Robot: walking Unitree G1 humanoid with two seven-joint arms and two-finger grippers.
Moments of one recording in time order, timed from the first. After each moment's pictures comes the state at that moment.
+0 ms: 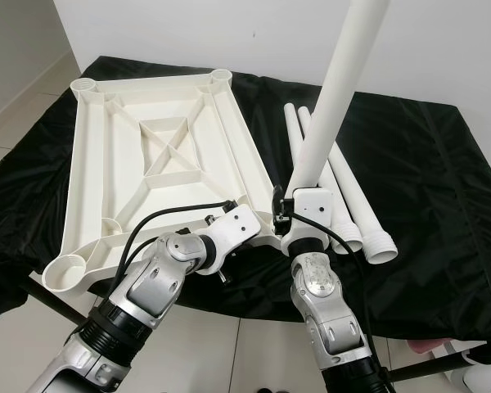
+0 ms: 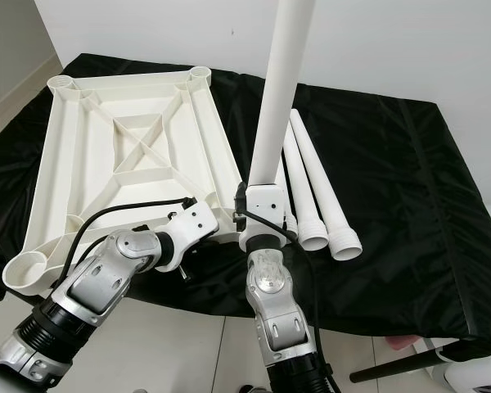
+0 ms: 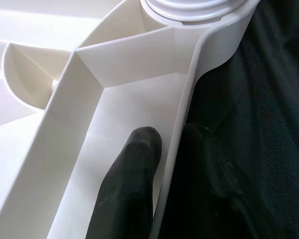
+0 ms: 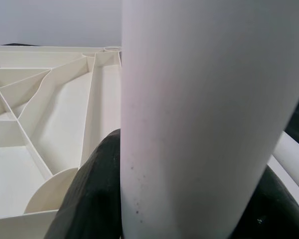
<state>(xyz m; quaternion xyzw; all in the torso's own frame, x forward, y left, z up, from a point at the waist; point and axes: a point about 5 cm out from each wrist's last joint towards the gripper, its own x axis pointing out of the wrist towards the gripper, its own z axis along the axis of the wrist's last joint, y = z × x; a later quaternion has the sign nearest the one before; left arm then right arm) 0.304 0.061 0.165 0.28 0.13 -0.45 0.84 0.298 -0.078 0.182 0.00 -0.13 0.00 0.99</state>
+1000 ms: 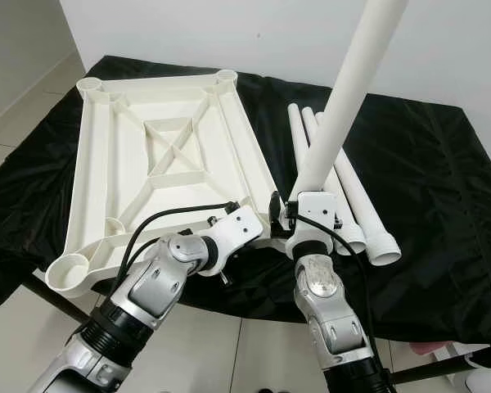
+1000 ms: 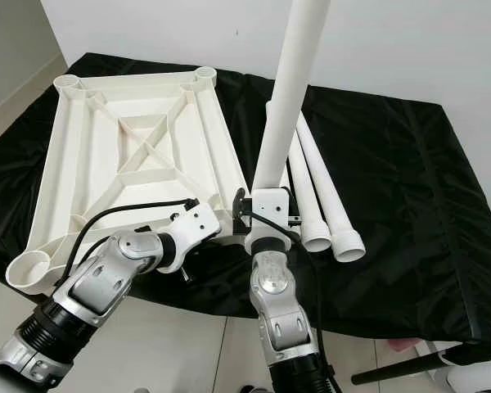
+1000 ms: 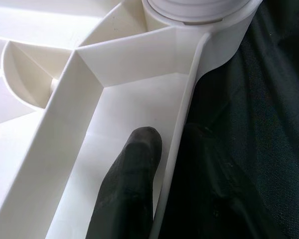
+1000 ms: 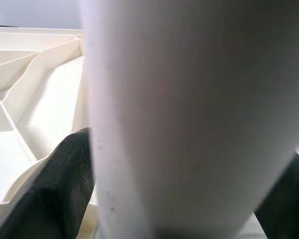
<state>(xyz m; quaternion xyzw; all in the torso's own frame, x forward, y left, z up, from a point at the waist) 0.303 0.059 0.165 0.28 0.13 -0.45 0.84 0.299 -0.082 0.177 -0.01 -0.11 0.00 0.99</state>
